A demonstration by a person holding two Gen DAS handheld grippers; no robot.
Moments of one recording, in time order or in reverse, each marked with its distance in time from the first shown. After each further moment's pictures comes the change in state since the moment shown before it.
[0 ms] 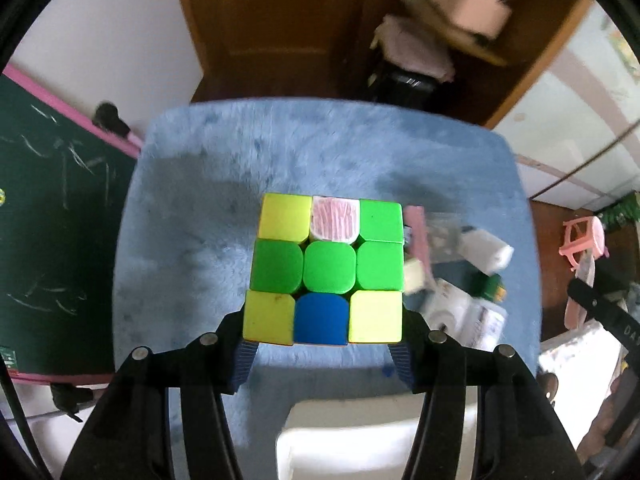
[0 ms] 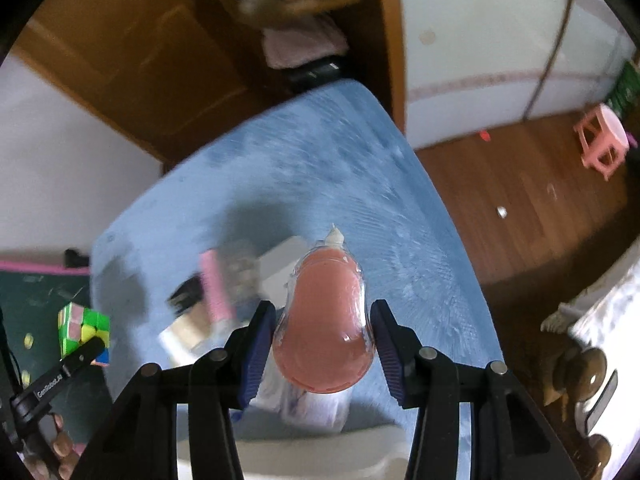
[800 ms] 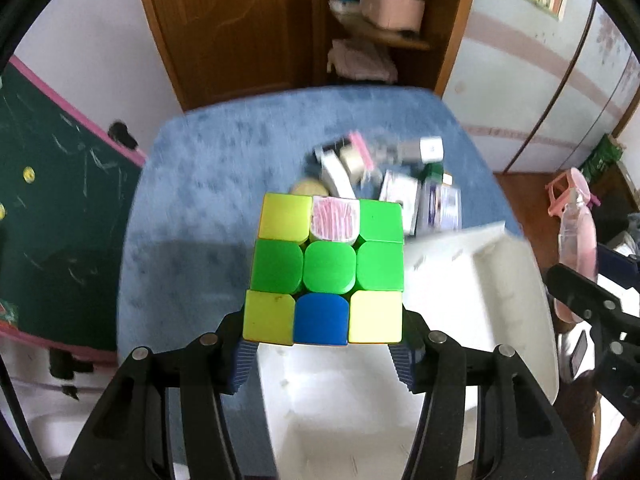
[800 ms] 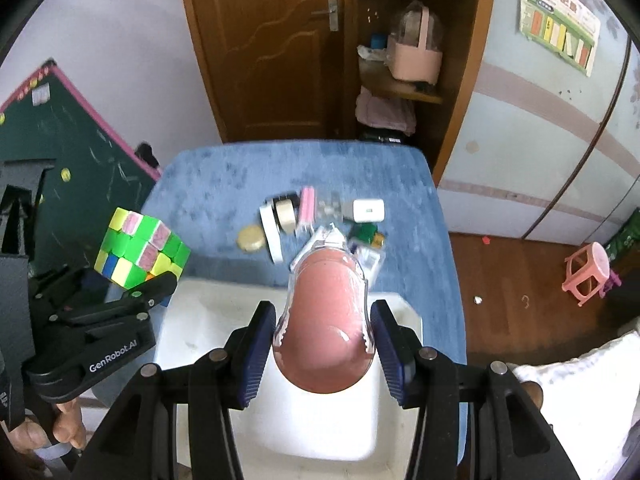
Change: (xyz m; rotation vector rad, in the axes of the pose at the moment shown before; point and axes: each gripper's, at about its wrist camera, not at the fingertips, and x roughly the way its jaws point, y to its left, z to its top) left arm -0.037 -0.024 -0.165 0.163 -0.145 -0.016; right arm -0.115 0.066 -0.201 -0.405 -0.201 -0.086
